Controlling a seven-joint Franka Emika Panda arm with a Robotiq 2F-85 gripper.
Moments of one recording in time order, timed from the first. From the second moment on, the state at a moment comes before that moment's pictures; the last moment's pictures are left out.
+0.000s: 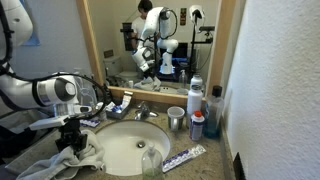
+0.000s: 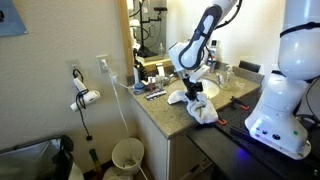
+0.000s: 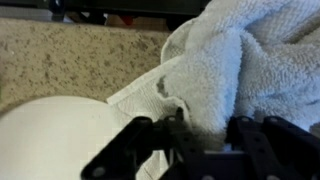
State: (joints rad) arm 0.25 0.26 0.08 -2.52 -0.23 2.28 0.40
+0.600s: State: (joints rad) arm 0.18 0.11 -0.02 -2.75 -0.33 2.23 0.61
